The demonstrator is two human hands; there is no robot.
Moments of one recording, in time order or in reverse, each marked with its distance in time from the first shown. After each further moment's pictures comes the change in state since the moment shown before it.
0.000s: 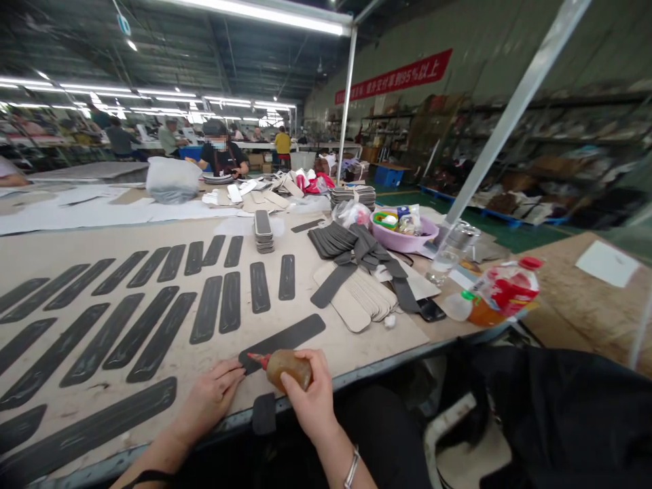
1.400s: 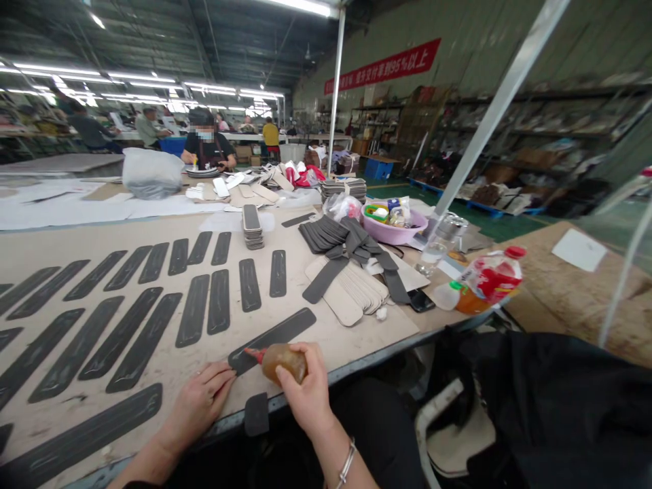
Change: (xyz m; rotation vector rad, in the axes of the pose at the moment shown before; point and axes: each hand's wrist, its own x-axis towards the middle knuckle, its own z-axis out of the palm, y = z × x) left_hand 0.012 0.010 -0.011 0.036 0.094 0.079; right_hand 0.008 -0.003 -0.003 -0.132 0.010 -0.051
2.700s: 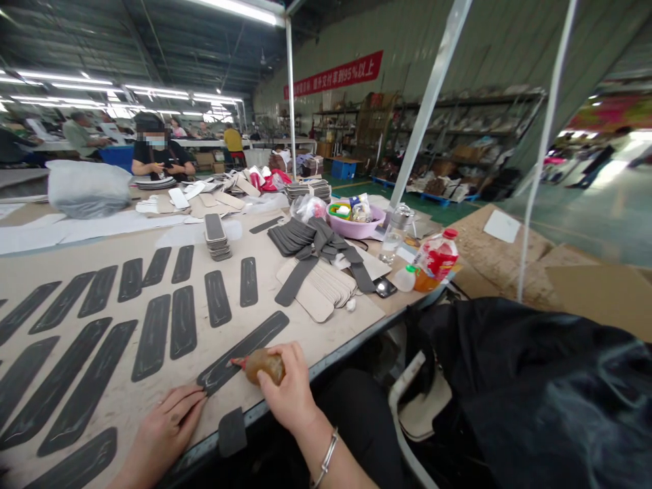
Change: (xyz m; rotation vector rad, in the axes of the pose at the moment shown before) left_hand 0.005 -0.012 0.003 0.038 0.067 0.149; right_hand 0.009 -0.001 -0.010 -0.153 0.036 -0.093
